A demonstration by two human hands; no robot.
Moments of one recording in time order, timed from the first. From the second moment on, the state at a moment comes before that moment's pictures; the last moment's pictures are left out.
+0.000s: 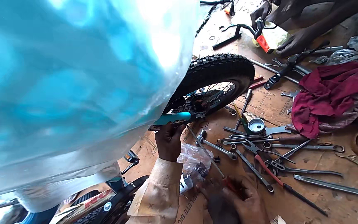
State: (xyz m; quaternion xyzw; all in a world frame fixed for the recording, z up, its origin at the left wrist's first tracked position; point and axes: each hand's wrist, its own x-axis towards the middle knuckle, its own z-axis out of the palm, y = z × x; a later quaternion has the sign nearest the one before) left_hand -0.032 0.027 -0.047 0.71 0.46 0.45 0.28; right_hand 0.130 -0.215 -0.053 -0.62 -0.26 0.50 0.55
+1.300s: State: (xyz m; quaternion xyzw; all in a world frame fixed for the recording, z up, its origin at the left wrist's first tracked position) left_hand -0.034 0.028 -0.048 0.72 0.46 0.44 0.28; right_hand 0.145 -0.210 -0.049 -0.58 -0.31 0.56 0.51
